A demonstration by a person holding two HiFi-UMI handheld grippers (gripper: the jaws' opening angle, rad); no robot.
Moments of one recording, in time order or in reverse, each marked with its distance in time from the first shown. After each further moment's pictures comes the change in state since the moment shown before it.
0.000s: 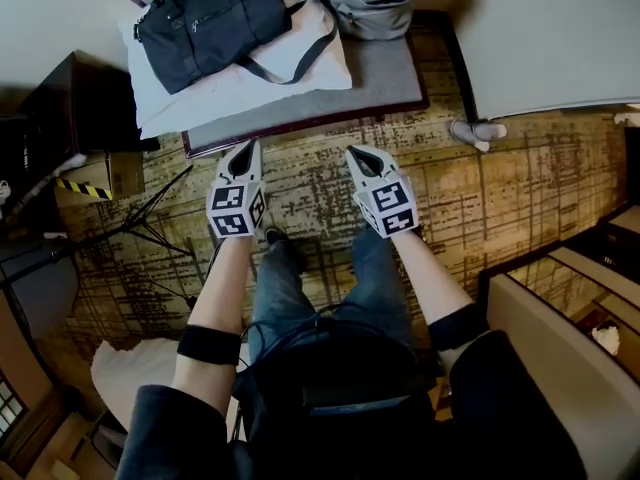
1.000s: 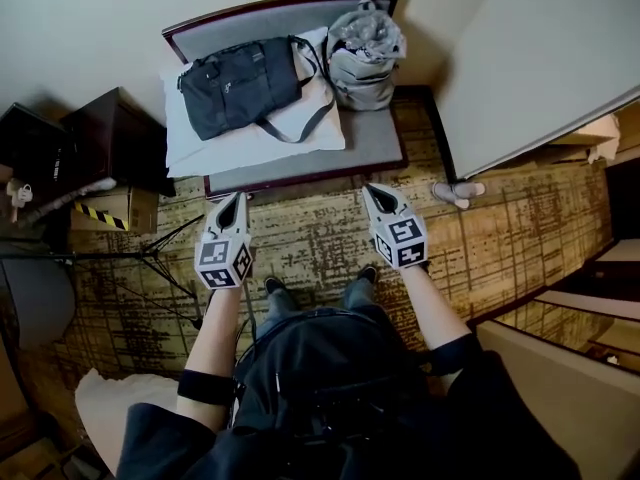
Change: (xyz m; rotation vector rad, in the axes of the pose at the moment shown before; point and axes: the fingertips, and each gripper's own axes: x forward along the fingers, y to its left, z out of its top) left arm -0.173 -0.016 0.092 -0.025 -0.201 0.053; right arm -0.135 0.011 0.093 -0.022 -0.125 -0.074
